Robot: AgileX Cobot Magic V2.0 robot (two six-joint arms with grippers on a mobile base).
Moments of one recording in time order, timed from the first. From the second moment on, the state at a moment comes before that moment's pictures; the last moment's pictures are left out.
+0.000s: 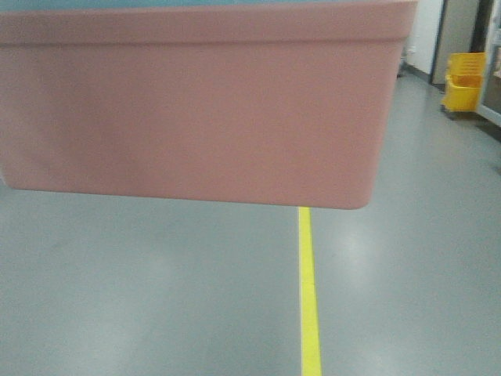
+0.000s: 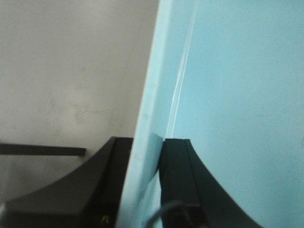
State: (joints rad) left arm -0.74 1.62 -1.55 0.45 1.12 -0.74; right arm 0.76 1.61 -1.55 -0.43 1.08 0.56
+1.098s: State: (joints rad) left arm -0.74 1.62 -1.55 0.45 1.12 -0.74; right arm 0.76 1.61 -1.55 -0.43 1.08 0.56
